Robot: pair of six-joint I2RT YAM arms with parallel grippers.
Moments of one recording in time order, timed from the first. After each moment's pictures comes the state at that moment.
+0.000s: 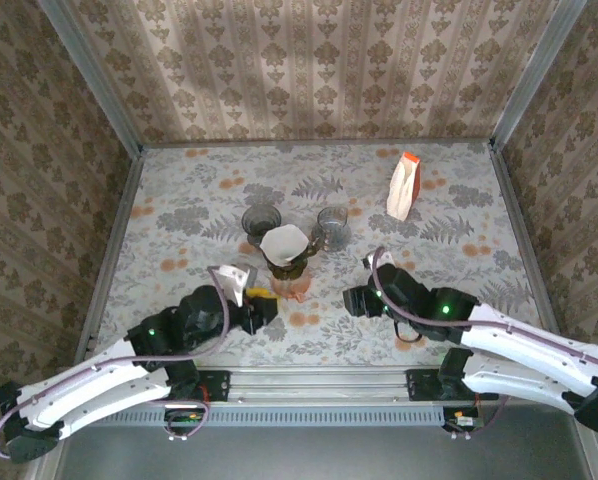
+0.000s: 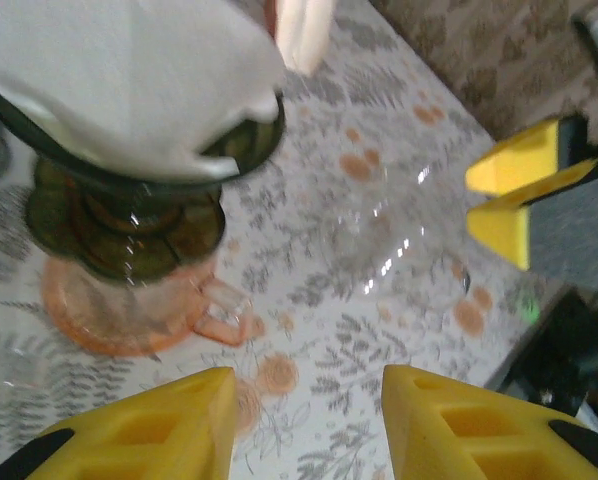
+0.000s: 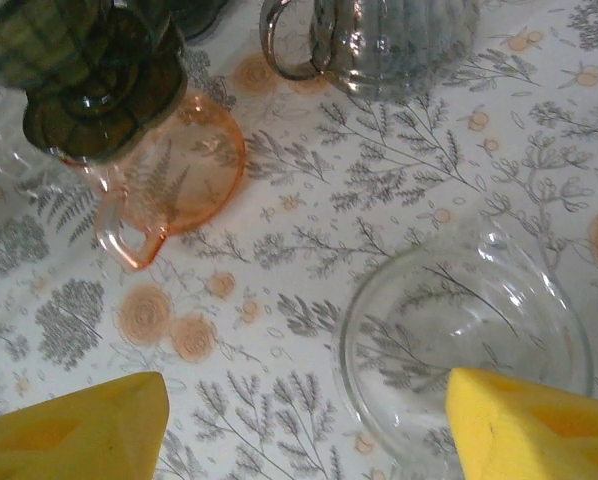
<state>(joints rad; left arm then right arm) -1.07 0.52 0.50 -0.41 -0.10 -0.57 0.92 0.91 0.70 -0.58 0.24 0.57</state>
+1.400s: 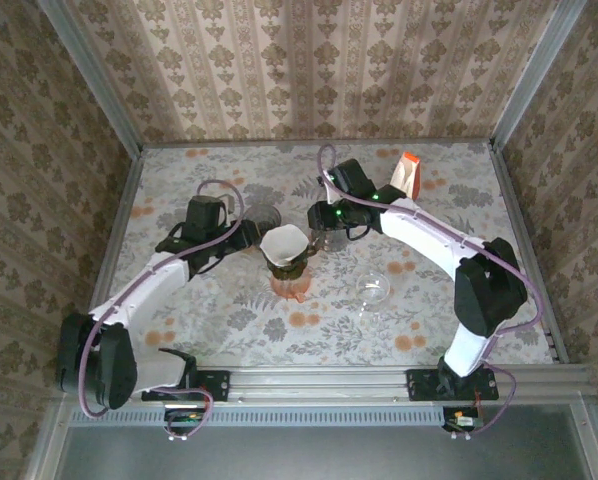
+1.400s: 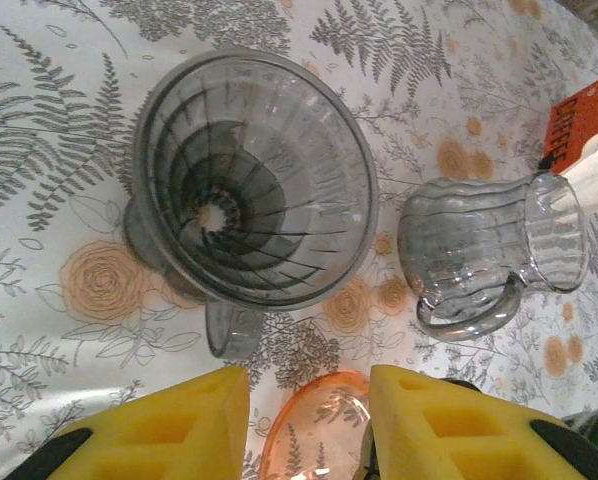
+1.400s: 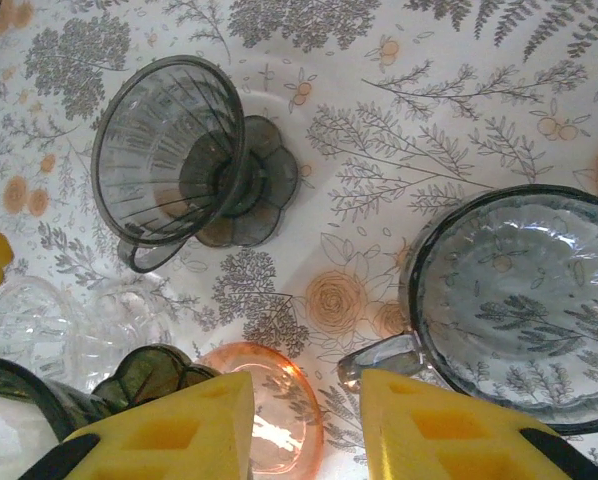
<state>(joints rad) -0.38 1.26 0.81 -0.30 0.26 -0.58 0.56 1.73 1.40 -0.55 -0.20 0.39</state>
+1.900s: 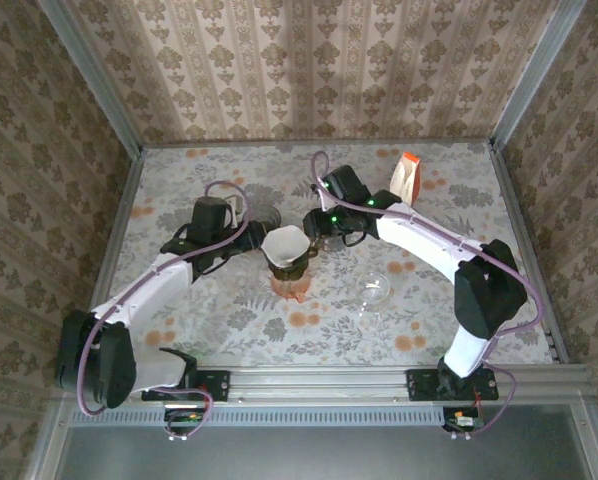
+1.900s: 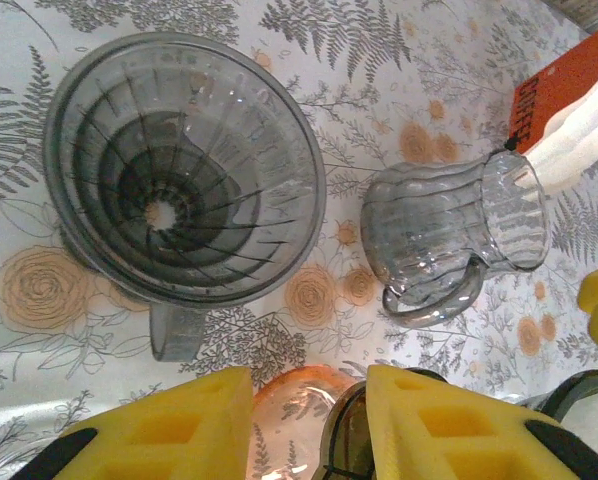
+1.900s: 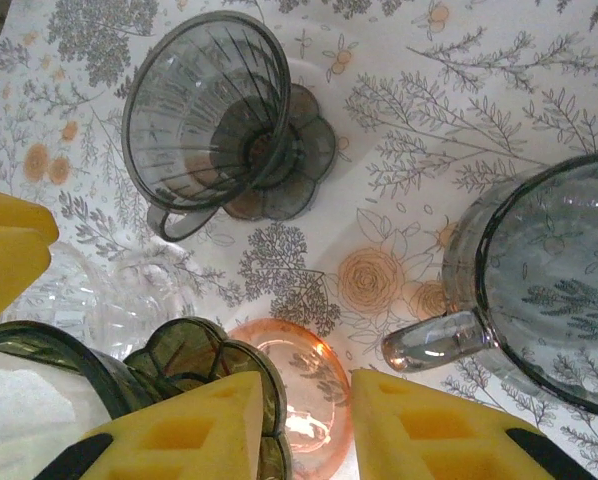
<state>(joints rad) -0.42 1.26 0.80 -0.25 0.28 -0.58 0.59 1.72 1.37 -0.54 -0.22 0.40</state>
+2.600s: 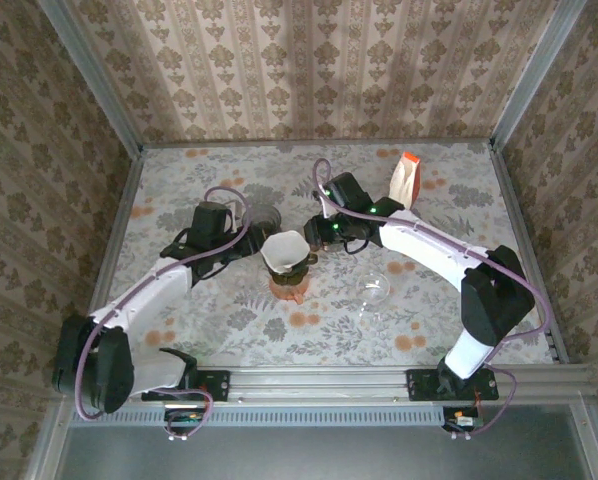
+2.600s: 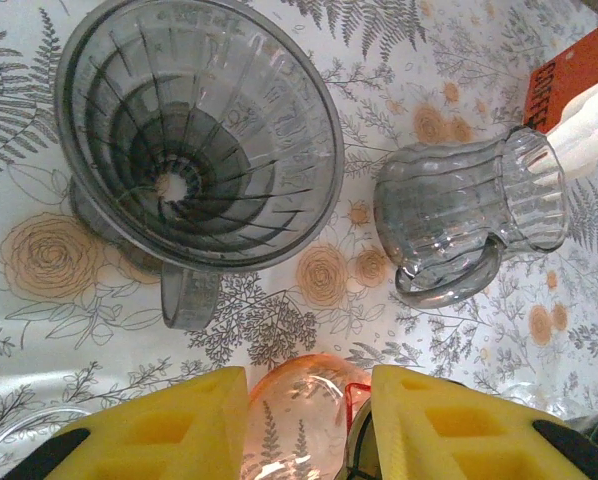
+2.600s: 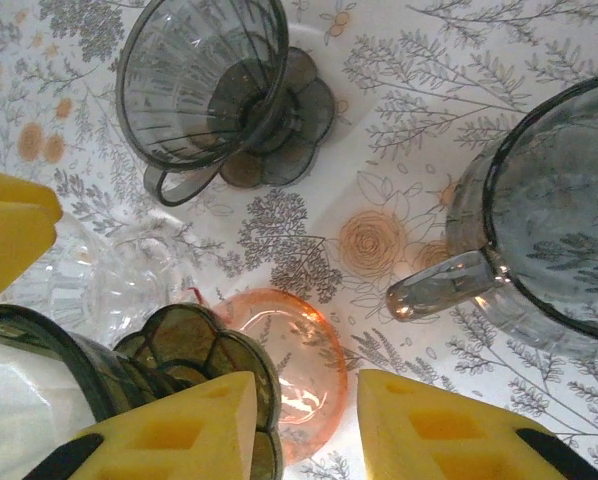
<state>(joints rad) -0.42 1.23 0.76 -0.27 0.26 -0.59 0.62 1.67 1.31 -0.54 -0.19 0.43</state>
